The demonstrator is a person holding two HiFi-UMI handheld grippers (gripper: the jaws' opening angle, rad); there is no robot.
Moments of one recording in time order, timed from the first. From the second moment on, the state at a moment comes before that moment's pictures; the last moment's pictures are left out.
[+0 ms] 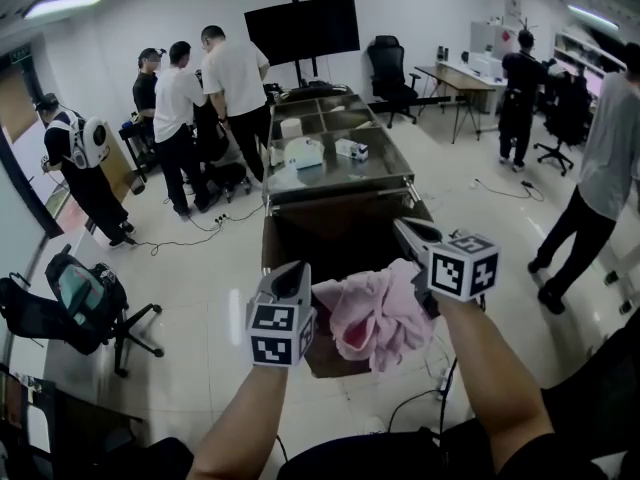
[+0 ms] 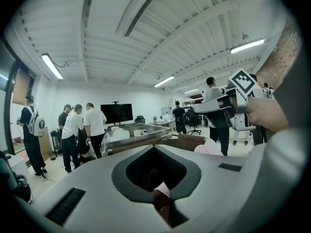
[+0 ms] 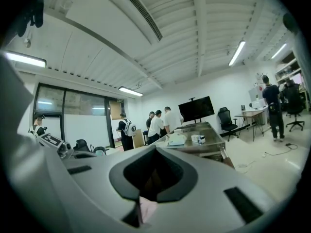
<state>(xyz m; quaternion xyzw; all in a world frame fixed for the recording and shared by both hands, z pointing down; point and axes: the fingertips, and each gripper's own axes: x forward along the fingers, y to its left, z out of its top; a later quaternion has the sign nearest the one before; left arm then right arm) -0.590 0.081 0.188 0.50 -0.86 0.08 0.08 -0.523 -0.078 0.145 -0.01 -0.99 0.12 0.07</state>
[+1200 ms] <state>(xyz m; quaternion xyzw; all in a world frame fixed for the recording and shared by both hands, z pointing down) -0.473 0.174 0.253 0.59 -0.80 0.08 0.10 -0.356 0.060 0.241 0.10 -0.98 0.14 0.11</state>
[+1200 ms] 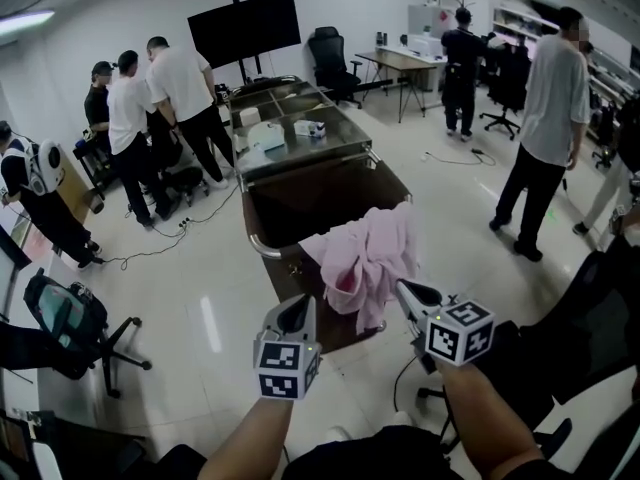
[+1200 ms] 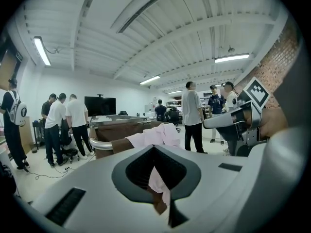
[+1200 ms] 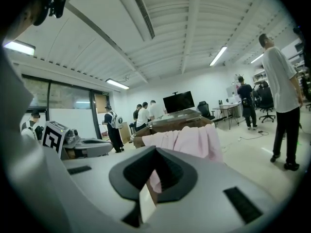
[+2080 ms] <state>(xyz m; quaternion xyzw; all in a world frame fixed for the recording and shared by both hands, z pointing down) -0.429 0.157 0.278 0.56 -0.82 0.09 0.13 -0.337 0.035 0.264 0.04 -0.98 0.13 0.14</state>
